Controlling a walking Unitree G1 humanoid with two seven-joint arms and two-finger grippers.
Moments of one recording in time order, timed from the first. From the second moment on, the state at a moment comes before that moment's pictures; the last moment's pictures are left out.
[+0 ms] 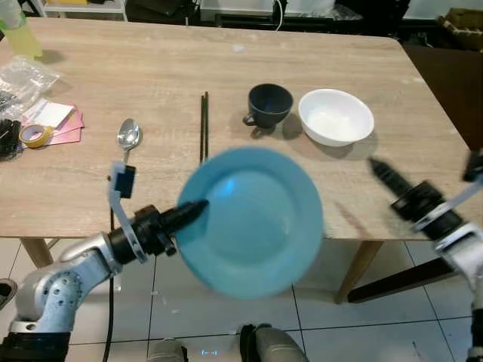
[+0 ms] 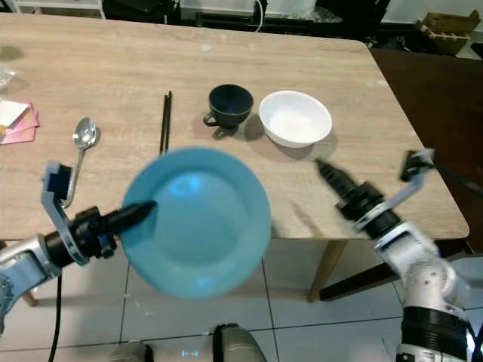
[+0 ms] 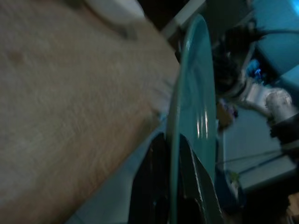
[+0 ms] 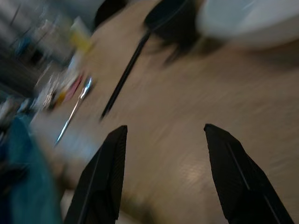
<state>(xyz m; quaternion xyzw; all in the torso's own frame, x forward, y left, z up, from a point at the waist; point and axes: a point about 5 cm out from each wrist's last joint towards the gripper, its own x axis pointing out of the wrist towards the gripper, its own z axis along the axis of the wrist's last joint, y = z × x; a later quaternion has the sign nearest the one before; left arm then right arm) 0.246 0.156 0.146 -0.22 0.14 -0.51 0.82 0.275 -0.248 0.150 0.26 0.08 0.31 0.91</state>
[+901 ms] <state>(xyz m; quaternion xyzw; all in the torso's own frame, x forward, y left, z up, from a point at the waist) 0.248 0.178 0.072 0.10 0.30 -0.45 0.84 0.228 -0.197 0.107 0.09 0.28 0.51 0.81</state>
